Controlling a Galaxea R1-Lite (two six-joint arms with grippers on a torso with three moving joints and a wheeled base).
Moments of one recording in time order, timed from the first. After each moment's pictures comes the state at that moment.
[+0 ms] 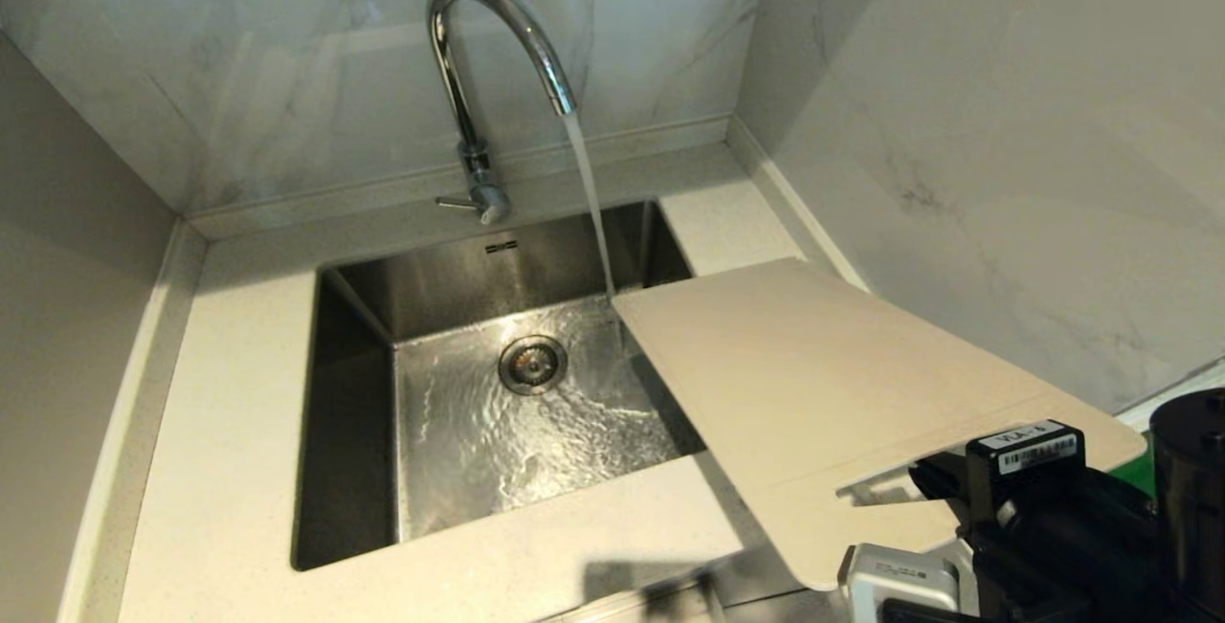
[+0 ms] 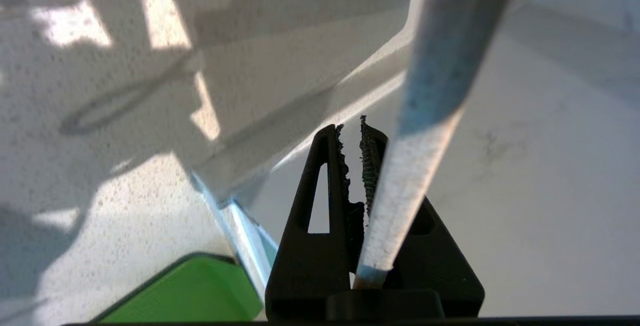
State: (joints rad) left arm 0.00 0.00 0.00 0.00 0.00 -0.02; right arm 0.67 1.14 -0.54 -0.19 -0.53 -1.47
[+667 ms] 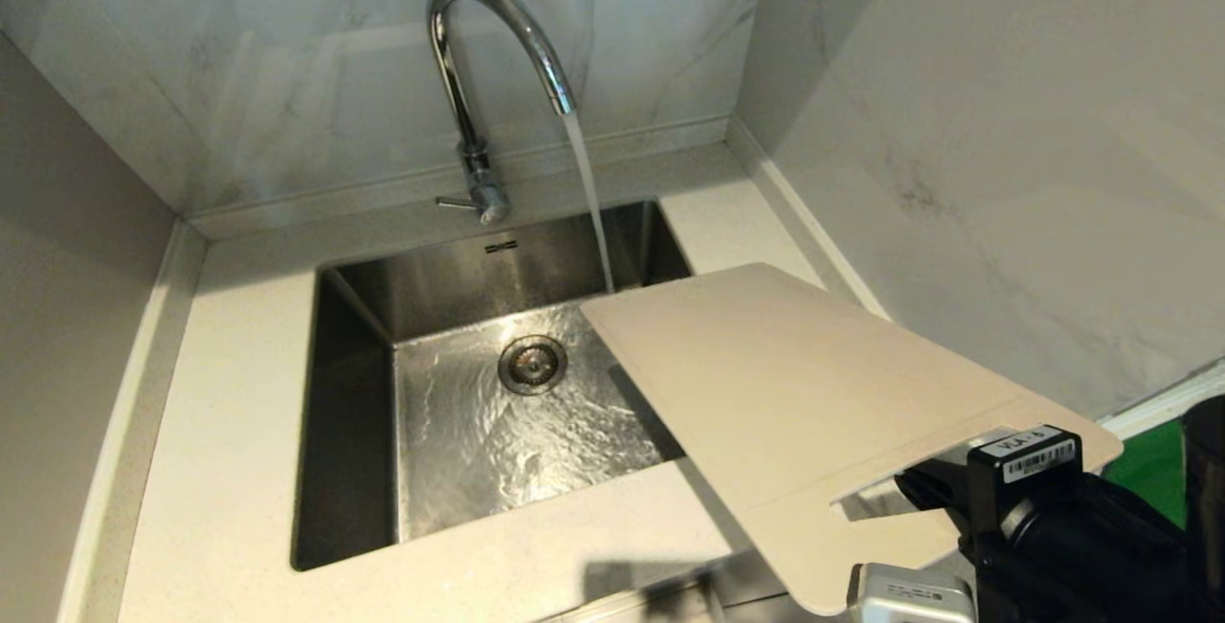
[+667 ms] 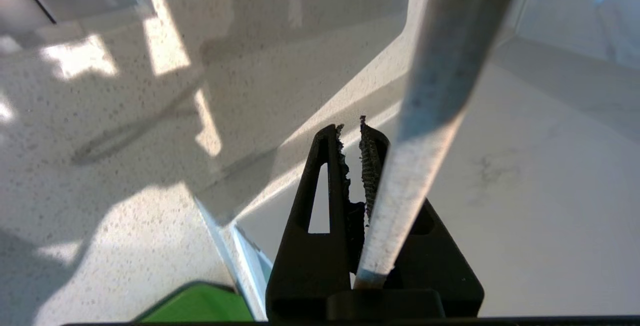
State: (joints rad) left arm 0.00 0.00 0.00 0.00 0.00 -0.02; right arm 0.67 1.12 -0.53 -0.18 -0.42 -1.47
